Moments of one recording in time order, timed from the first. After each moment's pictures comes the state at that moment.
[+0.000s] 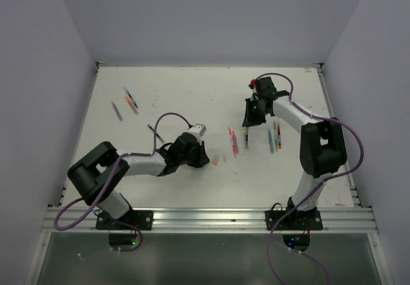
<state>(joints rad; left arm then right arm) -0.82 1.58 0.61 0.28 0.03 -0.59 0.27 1.81 1.31 -0.60 -0.18 0.31</state>
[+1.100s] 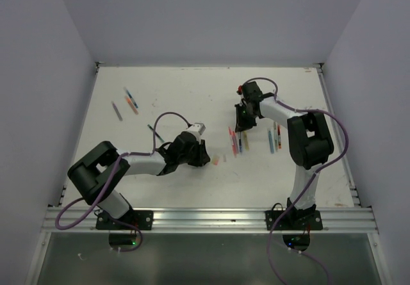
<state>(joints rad) -0.81 1.59 0.61 0.29 0.04 -0.60 0.35 1.96 1.35 -0.57 -0.14 0.31</state>
